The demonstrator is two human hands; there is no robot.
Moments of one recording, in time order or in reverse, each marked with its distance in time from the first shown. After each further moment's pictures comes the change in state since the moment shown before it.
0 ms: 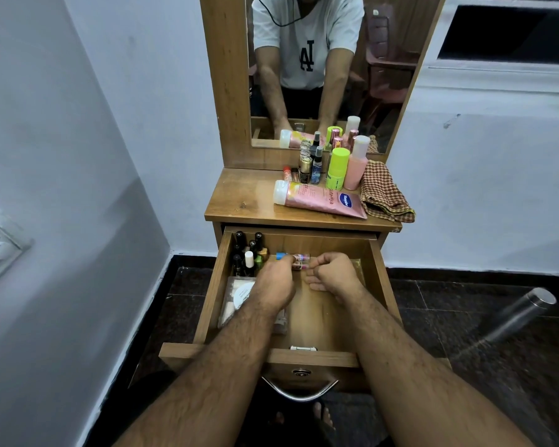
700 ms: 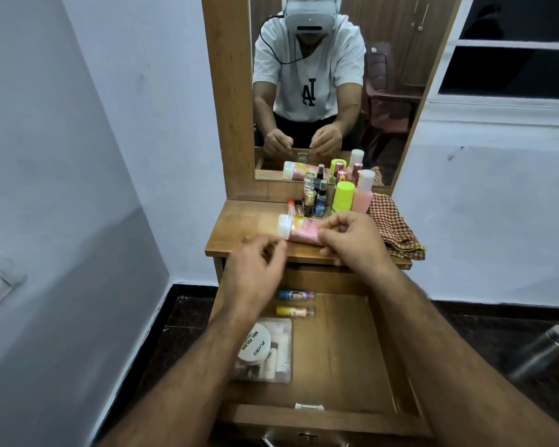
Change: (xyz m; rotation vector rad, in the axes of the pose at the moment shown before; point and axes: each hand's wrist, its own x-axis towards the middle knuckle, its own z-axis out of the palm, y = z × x) left_hand 0.006 0.011 -0.080 -0.358 0.556 0.130; right_hand -0.016 -0.110 -0.042 -0.174 0.079 -0.526
